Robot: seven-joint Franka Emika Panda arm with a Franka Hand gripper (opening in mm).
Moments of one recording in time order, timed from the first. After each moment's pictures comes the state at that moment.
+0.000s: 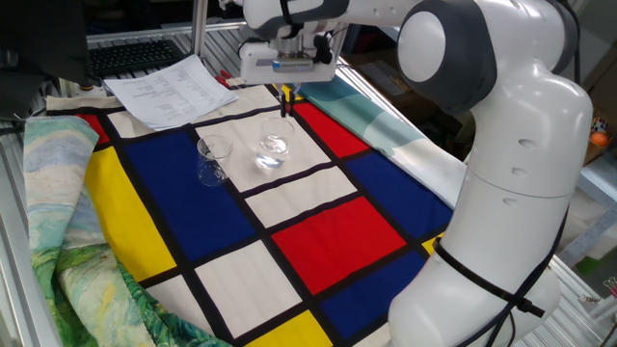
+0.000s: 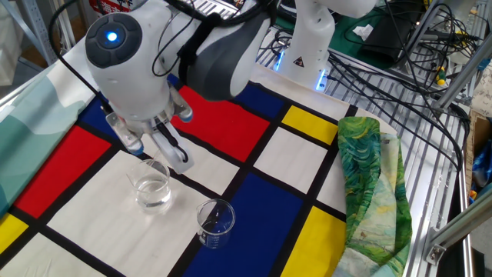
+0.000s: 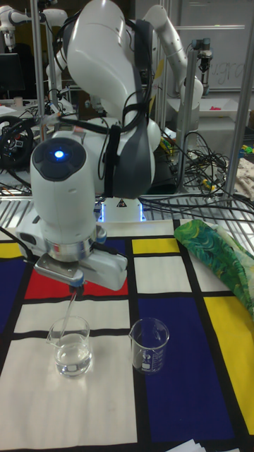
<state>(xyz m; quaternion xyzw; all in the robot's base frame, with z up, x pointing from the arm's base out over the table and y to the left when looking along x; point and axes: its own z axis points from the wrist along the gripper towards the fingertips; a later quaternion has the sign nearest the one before) 0.584 -0.089 0.235 -0.18 -0.98 0.05 0.12</state>
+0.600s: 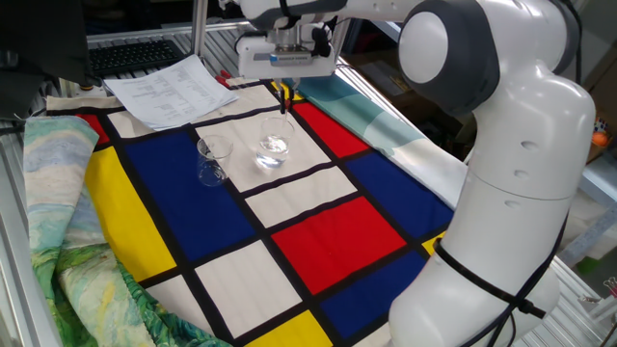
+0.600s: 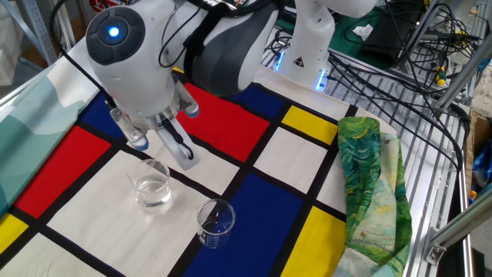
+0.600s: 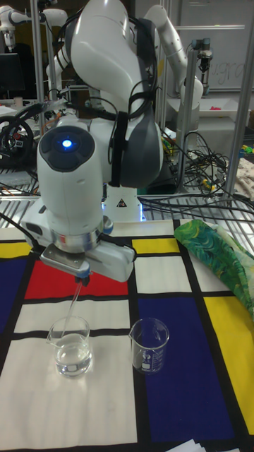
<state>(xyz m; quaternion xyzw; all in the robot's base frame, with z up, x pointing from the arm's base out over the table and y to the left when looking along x) 0.578 -0.077 0.255 -0.19 -0.97 0.06 0.14</state>
